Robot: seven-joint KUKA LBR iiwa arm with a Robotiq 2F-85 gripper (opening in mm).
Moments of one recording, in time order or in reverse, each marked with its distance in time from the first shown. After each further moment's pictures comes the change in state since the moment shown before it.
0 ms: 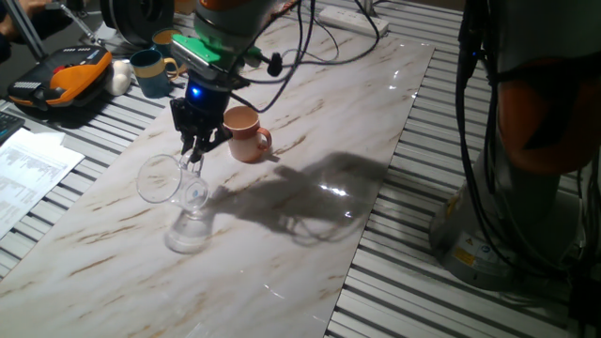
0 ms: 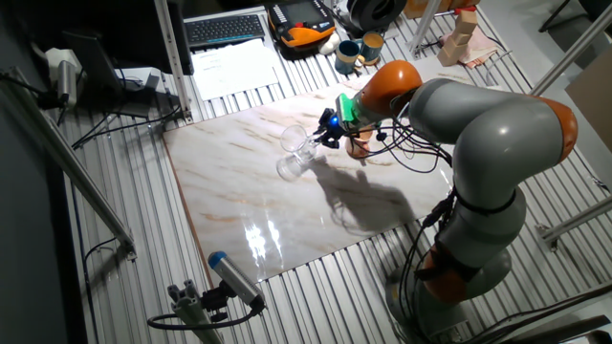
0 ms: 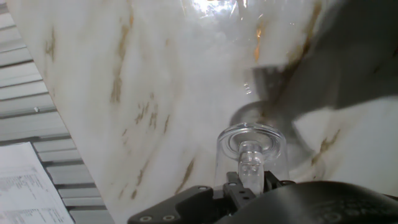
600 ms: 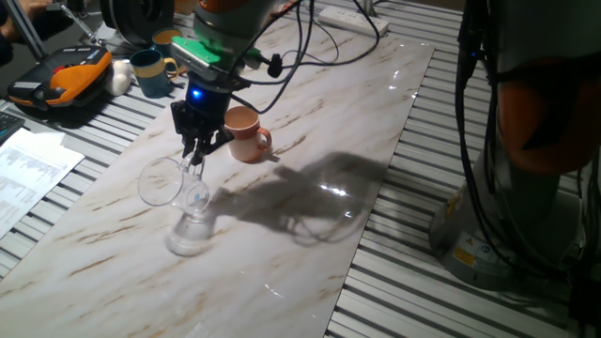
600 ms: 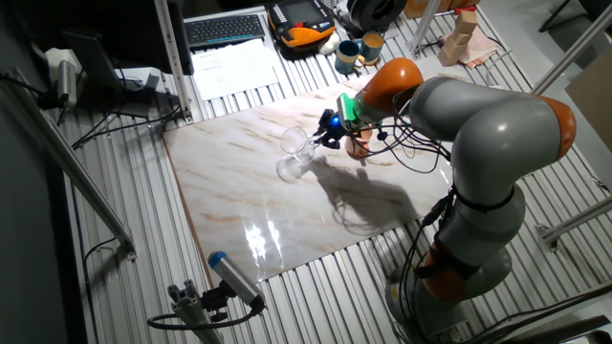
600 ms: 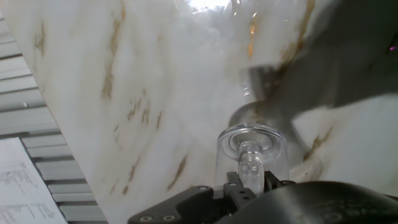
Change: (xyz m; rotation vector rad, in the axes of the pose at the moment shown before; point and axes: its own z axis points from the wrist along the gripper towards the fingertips) arm -0.001 -0.002 0.001 0.038 0.051 -0.013
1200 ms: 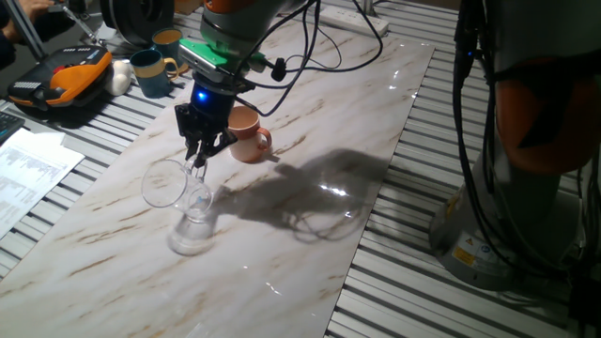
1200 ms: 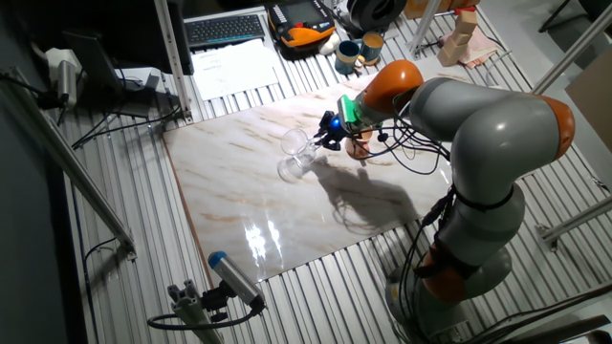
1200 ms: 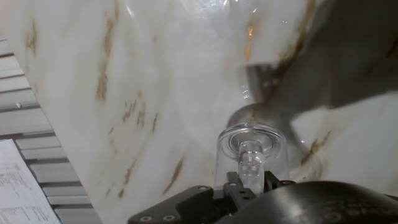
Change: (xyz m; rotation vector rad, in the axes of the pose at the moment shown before) arm -0.005 -0.003 0.003 0.003 -0.016 -0.004
